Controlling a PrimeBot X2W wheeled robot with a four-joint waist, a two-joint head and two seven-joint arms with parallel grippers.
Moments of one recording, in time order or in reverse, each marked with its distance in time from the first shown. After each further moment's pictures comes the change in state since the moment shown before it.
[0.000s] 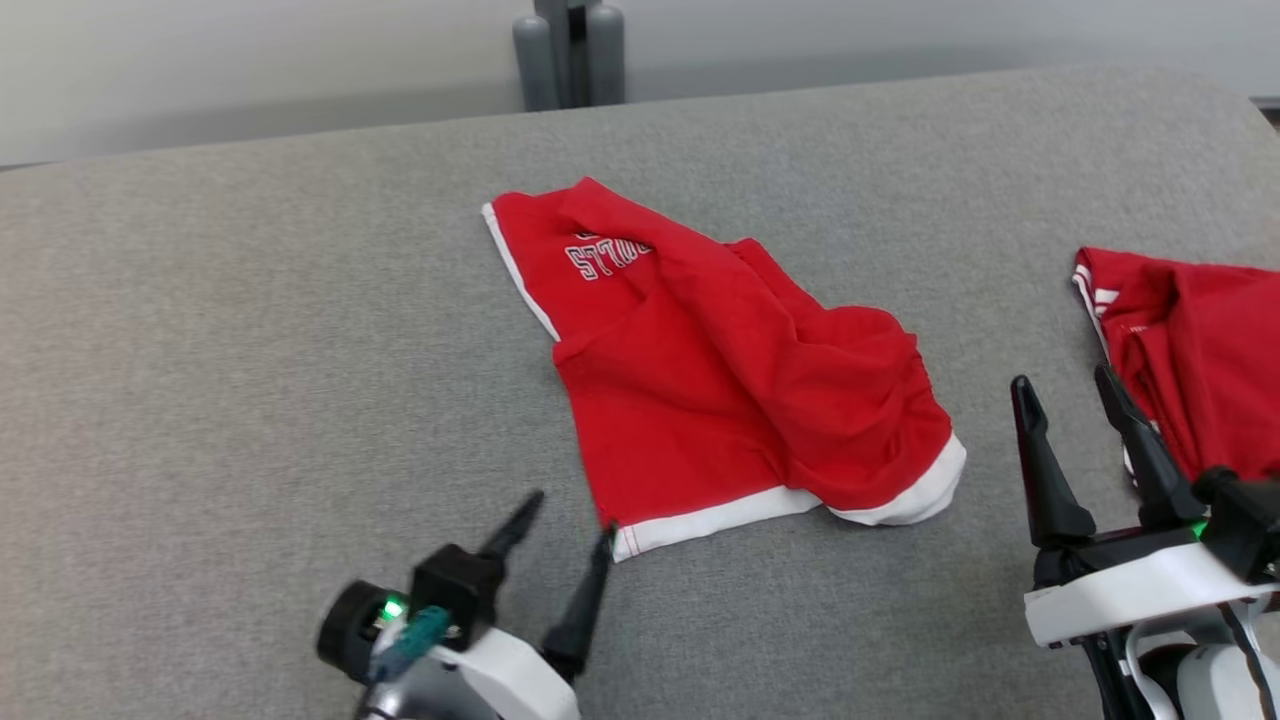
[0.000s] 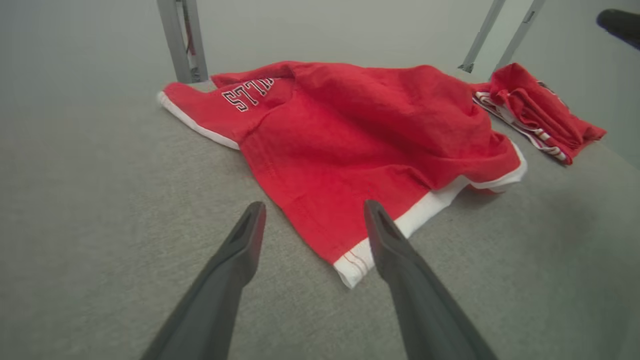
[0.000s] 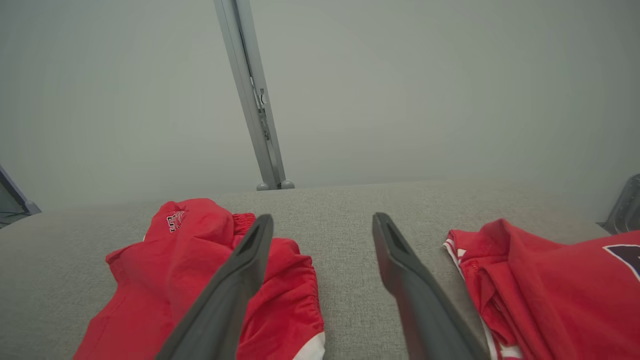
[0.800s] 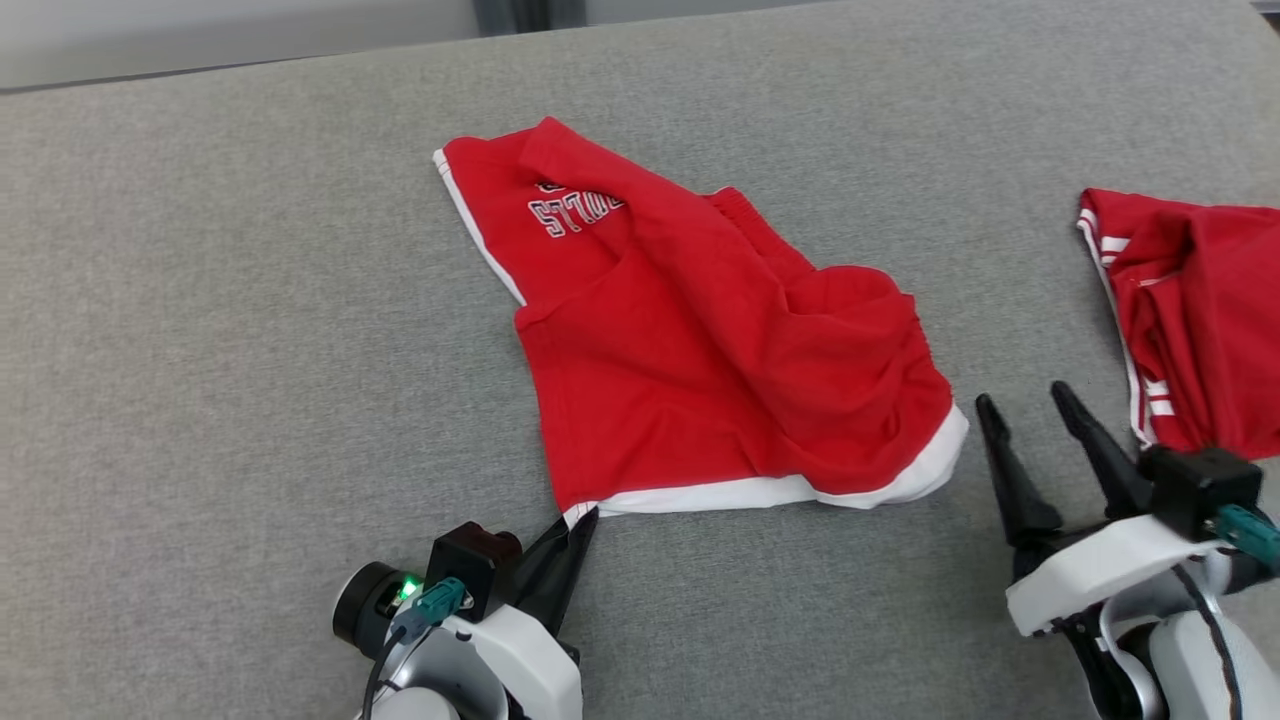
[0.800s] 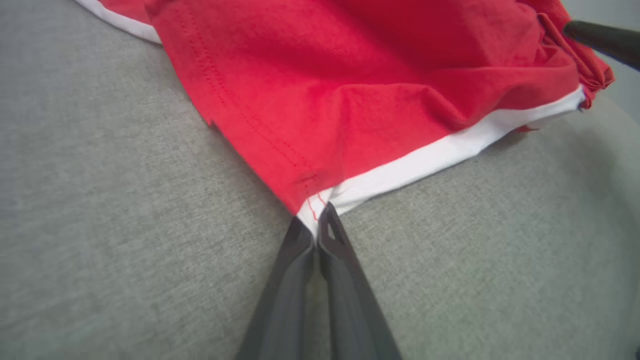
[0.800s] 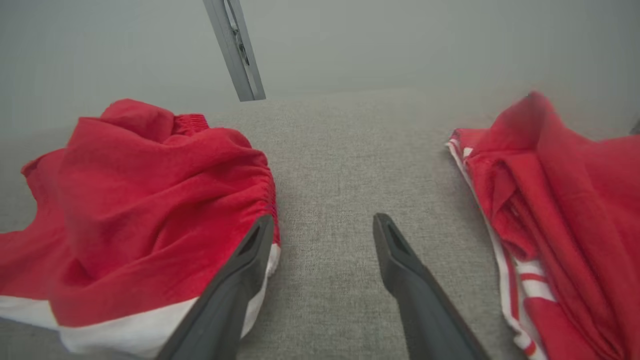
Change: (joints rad) left arm -0.082 -0.032 -0.040 0.175 -0.038 -0.050 0.004; right arm -0.098 -0.070 0.086 0.218 0.067 0.000 -0.014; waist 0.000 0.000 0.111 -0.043
